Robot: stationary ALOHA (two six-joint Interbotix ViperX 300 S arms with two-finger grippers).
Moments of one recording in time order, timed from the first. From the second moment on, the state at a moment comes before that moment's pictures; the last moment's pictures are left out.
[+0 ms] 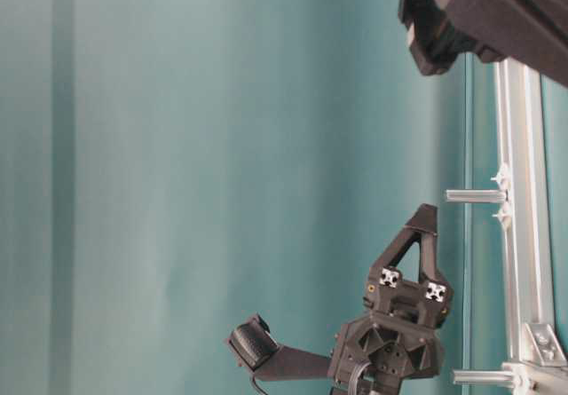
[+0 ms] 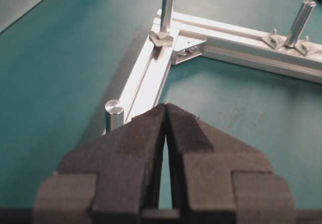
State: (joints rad) left arm 0.28 0.16 0.84 -0.11 -0.78 -0.03; right arm 0.27 0.16 0.84 -0.11 -0.78 -0.04
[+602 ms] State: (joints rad) left arm 0.19 -0.21 0.84 -0.07 -0.38 0.02; right arm 0.35 0.15 0.58 -0.12 -0.19 -0.03
